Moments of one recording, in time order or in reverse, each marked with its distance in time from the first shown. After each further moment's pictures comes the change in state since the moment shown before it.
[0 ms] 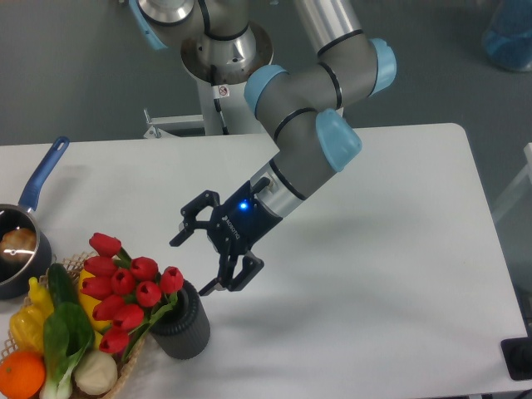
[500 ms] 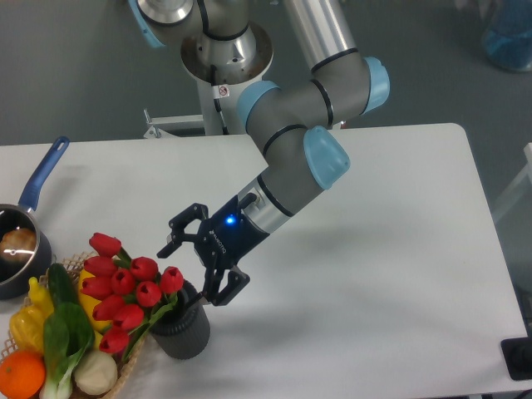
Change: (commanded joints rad) arm -0.029 -0.035 0.025 0.035 -0.003 -0.026
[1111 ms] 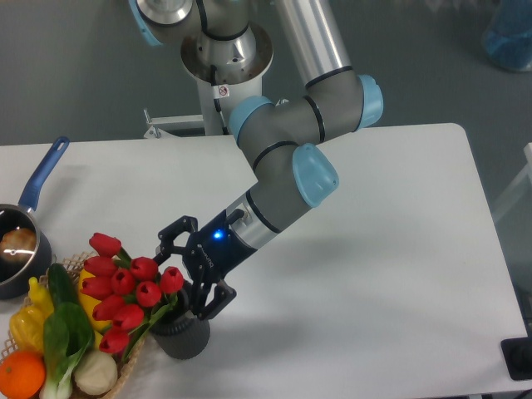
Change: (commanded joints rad) arm -0.034 -0.035 0.032 0.005 0.000 0.000
